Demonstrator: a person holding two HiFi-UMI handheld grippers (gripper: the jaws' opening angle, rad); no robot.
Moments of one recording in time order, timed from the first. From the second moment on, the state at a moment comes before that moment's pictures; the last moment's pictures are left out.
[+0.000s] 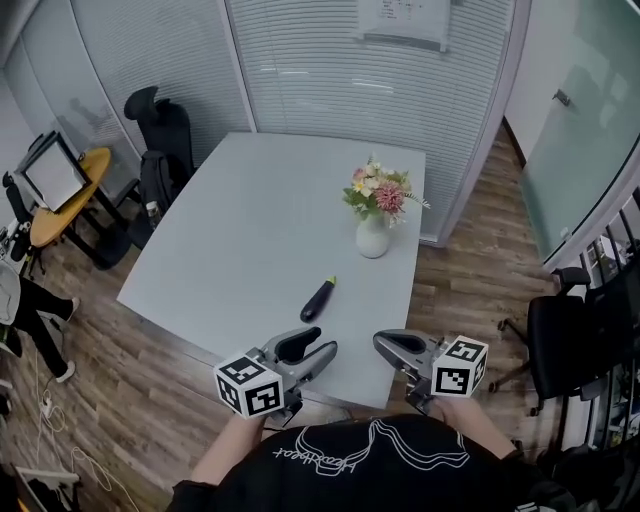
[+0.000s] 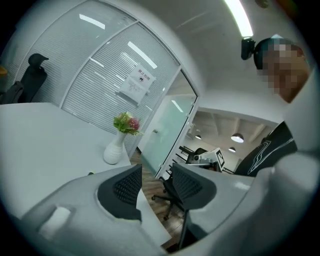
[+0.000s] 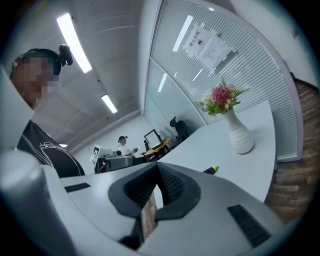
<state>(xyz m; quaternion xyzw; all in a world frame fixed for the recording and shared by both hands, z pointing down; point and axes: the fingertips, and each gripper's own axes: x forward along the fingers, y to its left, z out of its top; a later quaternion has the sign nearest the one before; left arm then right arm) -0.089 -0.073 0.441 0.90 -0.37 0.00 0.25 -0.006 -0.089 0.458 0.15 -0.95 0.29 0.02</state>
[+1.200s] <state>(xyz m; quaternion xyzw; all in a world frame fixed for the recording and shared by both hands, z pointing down) -0.069 -0.046 0.412 0.91 -0.36 0.00 0.20 -0.017 -0.066 0.437 0.12 -0.96 0.25 0.01</state>
